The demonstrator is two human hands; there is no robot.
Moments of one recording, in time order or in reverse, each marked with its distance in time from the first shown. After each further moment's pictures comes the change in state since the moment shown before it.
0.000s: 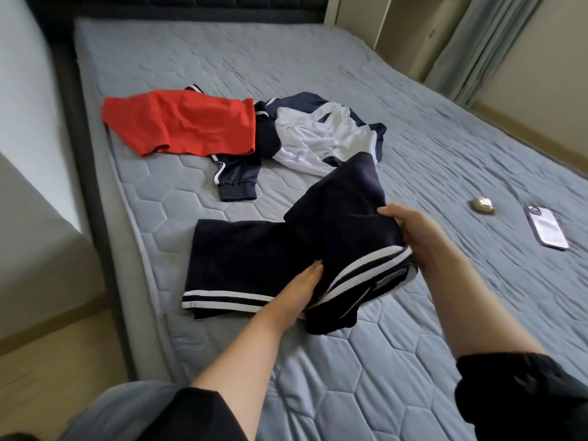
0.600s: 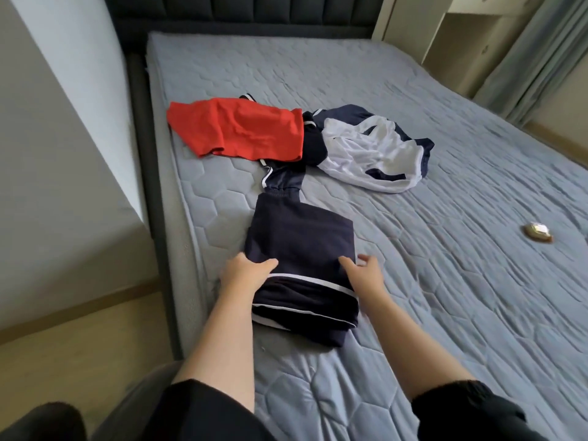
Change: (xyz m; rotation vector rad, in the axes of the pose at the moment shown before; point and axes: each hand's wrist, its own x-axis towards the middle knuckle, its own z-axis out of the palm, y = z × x) left_hand -0.025 0.010 -0.139 0.441 0.777 -0.264; right_hand 0.038 0.133 0.087 -0.512 0.347 0.034
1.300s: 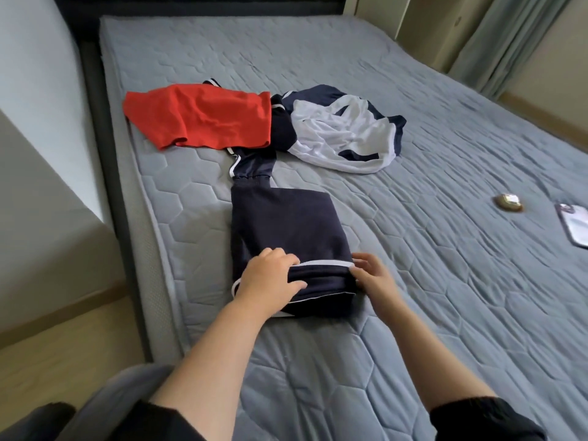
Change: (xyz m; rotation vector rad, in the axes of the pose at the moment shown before) left_hand -0.051 0.016 0.052 0.554 -0.024 0.910; right_hand 0.002 0.052 -0.070 0.210 -0.190 -0.146
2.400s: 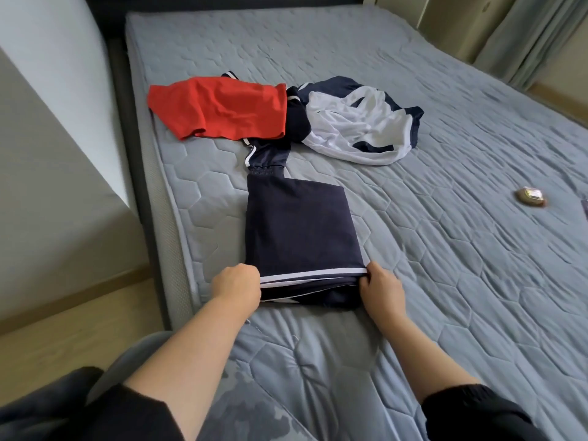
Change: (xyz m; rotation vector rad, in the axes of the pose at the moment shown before) left_hand -0.042 -0.026 -0.017 0.430 -0.357 -0.443; right_hand -0.016 0.030 0.007 -0.997 0.213 -0.154
